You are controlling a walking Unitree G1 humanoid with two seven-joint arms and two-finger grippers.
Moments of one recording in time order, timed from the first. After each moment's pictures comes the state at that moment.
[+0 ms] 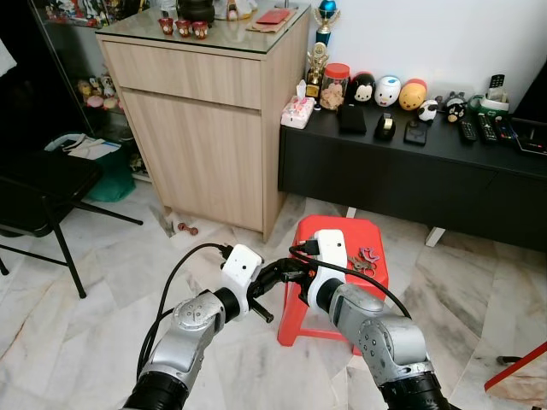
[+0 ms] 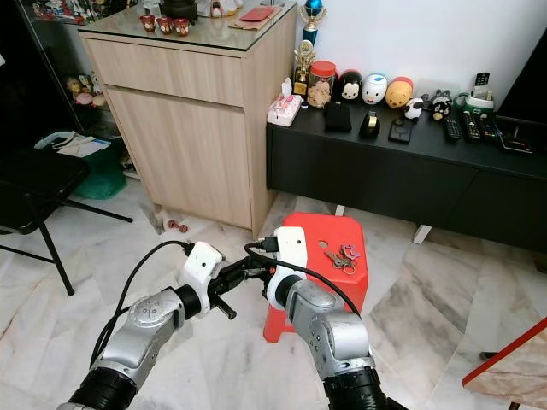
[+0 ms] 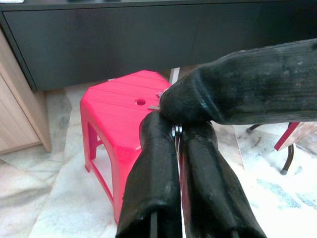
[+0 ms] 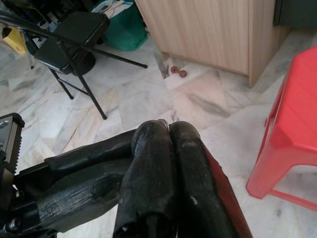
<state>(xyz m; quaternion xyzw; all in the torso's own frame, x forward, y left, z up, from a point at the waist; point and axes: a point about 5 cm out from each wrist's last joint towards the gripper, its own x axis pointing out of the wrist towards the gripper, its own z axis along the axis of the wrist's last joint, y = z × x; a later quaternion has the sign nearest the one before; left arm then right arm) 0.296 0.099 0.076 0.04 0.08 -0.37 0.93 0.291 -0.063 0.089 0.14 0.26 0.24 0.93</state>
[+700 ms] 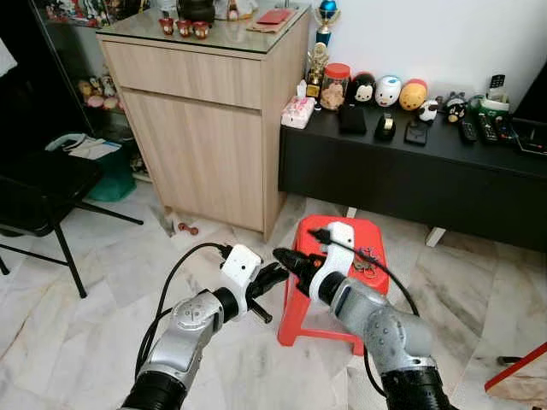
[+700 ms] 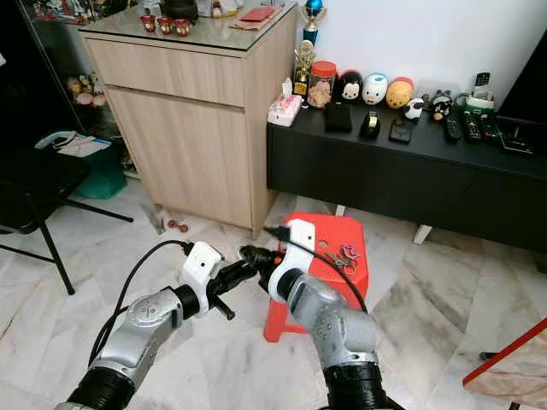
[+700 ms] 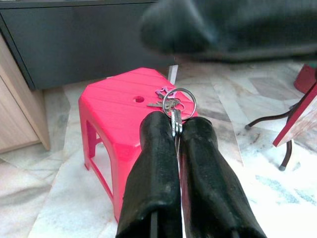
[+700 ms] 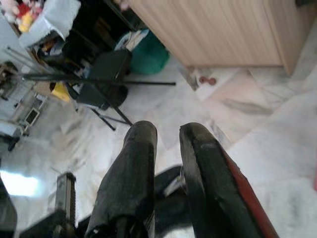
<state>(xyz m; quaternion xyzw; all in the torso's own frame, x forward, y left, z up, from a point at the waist) 0.295 0.101 0.074 0.04 0.09 -0.37 0.92 0.299 -0.064 0.104 0.30 0.24 0.23 0.89</state>
